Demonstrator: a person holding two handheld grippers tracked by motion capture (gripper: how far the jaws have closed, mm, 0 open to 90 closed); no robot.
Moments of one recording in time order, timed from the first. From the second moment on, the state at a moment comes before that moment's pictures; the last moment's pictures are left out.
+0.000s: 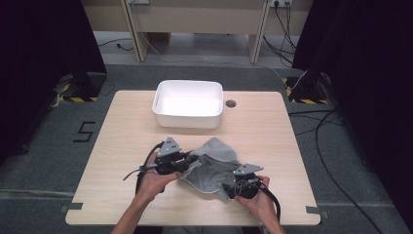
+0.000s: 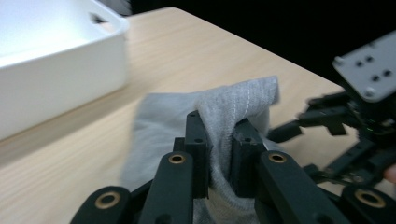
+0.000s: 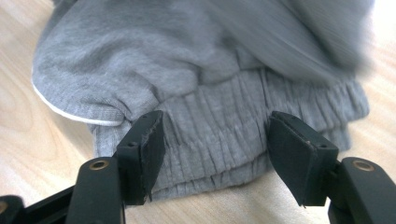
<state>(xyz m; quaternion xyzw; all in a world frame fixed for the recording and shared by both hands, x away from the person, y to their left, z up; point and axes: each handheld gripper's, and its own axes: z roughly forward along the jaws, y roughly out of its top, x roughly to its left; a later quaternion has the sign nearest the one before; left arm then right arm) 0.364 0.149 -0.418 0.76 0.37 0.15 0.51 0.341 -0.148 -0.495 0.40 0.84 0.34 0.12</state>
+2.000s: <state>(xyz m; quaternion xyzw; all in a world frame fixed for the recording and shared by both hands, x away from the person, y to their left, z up) 0.383 0.239 -0.483 0.71 0.50 0.22 0.44 0.351 -0.183 -0.498 0.43 0.83 0.34 0.11</state>
